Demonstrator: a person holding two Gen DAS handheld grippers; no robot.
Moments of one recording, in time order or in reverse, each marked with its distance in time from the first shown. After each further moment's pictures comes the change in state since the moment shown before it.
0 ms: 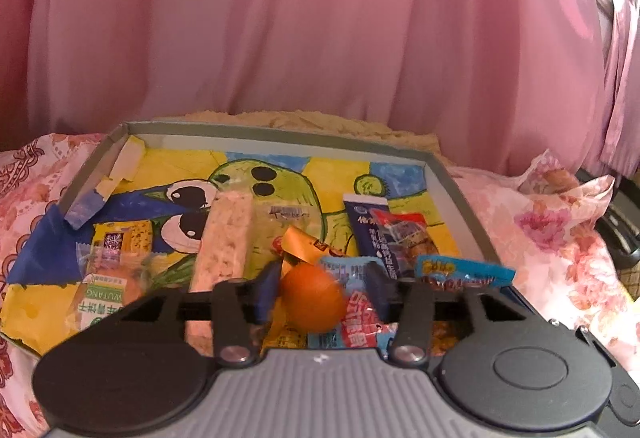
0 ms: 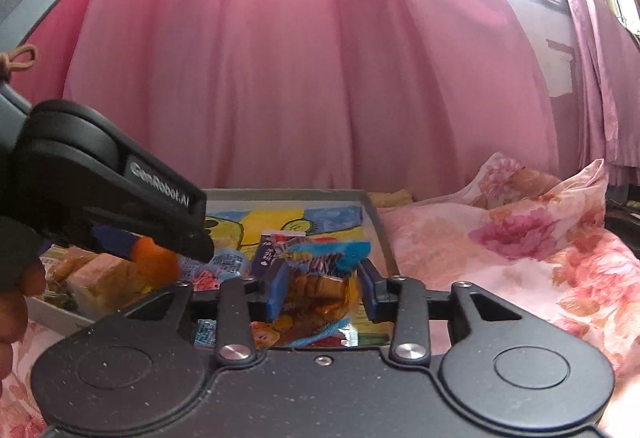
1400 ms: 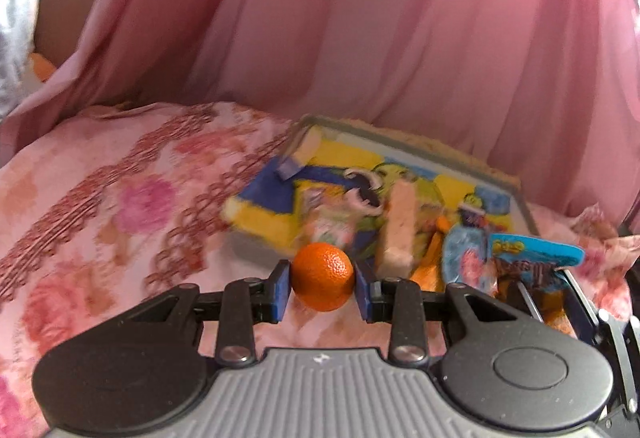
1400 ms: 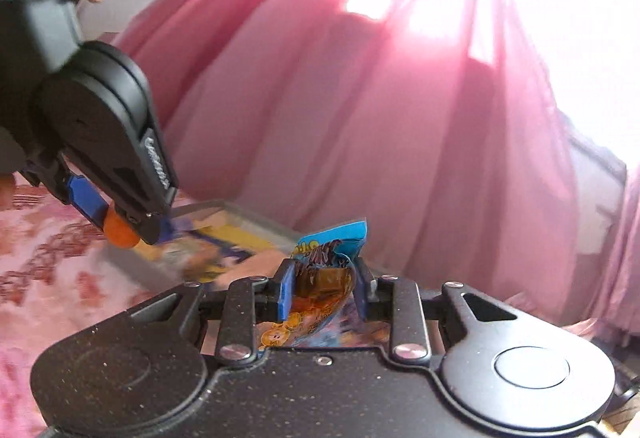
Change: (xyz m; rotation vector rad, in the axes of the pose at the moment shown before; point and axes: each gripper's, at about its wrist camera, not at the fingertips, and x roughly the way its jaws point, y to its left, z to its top) left arm -0.123 0.067 -0.030 -0.225 -0.050 0.222; right arm -0.106 0.087 0.016 -0.410 -0.175 0.081
